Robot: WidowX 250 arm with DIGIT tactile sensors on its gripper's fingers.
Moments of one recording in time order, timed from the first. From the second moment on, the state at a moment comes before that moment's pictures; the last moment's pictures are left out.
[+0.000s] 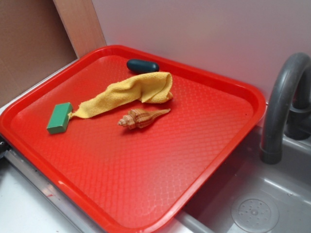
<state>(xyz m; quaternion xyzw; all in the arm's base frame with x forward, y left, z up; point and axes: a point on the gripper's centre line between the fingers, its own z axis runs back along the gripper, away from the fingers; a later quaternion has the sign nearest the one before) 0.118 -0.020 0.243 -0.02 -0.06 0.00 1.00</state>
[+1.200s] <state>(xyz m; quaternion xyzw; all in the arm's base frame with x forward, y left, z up) 0.245 -0.074 0.175 -0.01 -0.14 -0.28 0.95</state>
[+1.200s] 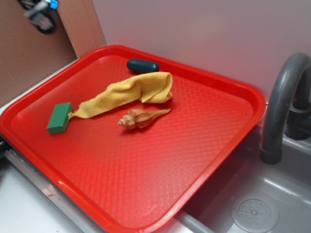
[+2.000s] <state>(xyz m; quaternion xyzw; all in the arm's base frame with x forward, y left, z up) 0.304 -0.132 0.054 0.00 -0.02 -0.34 0.94</state>
